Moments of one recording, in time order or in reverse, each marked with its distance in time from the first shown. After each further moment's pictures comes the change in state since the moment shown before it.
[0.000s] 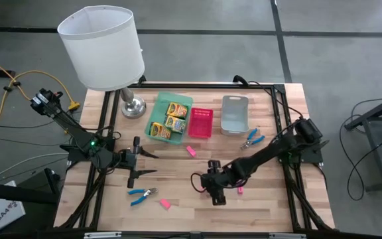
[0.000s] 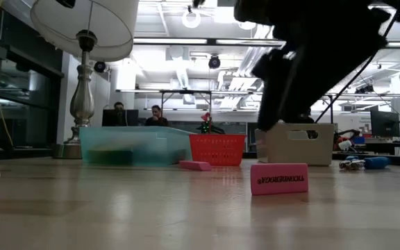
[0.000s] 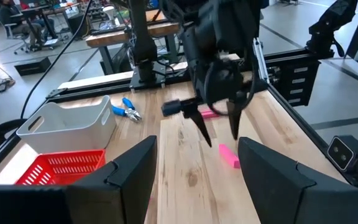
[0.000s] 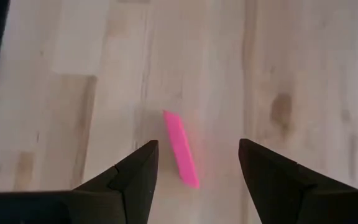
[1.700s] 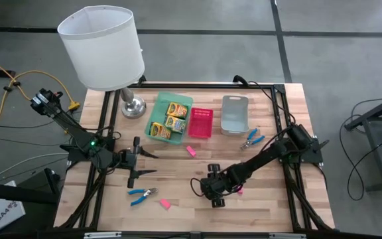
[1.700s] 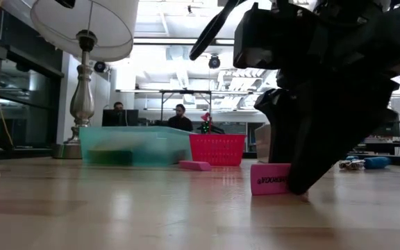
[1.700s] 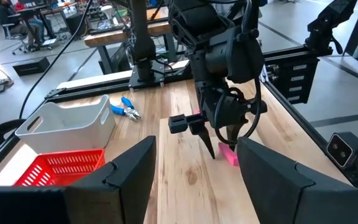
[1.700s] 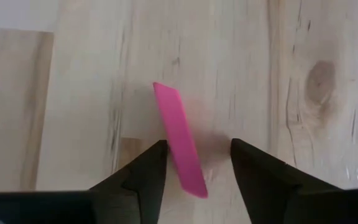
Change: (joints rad) left arm -0.001 0.000 0.000 -0.006 0.000 0.004; right arm 0.020 0.119 -0.002 0.032 0.021 0.022
